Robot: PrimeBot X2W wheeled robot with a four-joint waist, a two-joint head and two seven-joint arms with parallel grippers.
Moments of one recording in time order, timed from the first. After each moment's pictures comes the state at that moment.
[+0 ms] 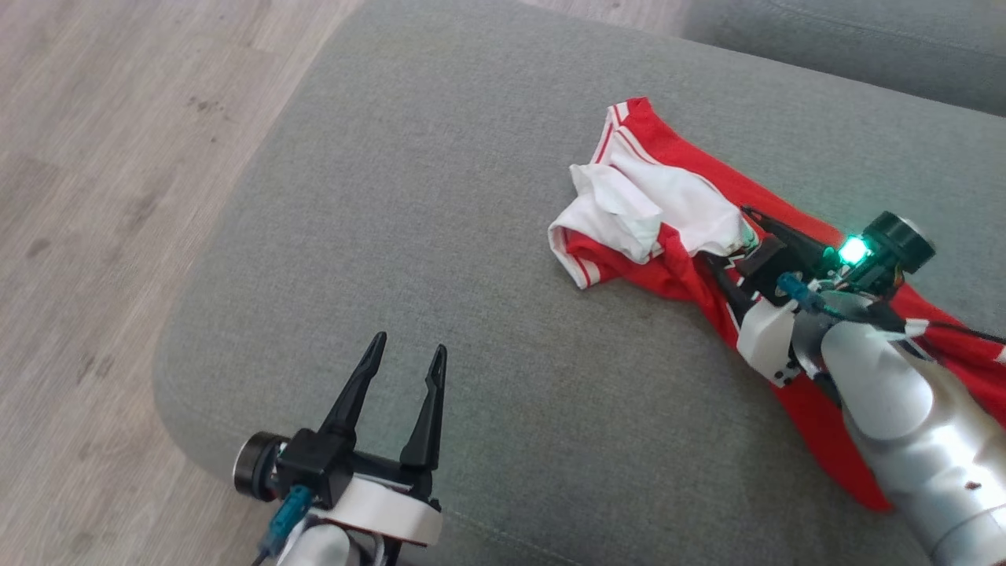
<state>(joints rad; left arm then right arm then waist) -0.10 0.06 -0.38 0.26 -0.21 -0.03 -0.25 -0.64 -0.27 0.48 0.86 -0.25 0.13 -0.16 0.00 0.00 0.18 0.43</state>
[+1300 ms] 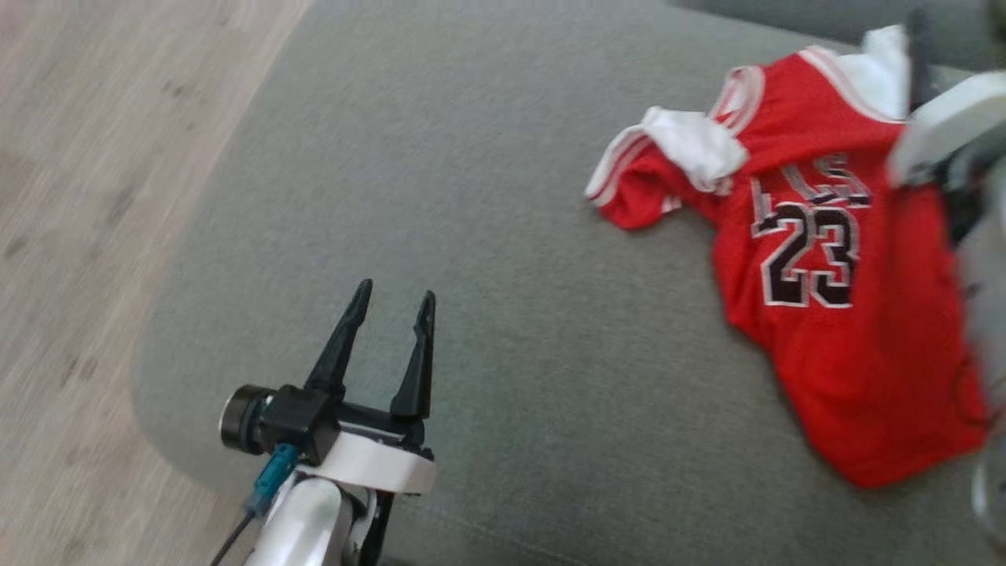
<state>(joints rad) -0.18 0.05 -0.35 0.25 -0.21 -0.03 -0.25 -1.02 -0.26 -0.10 1.18 -0.18 0.13 -0.22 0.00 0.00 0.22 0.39</state>
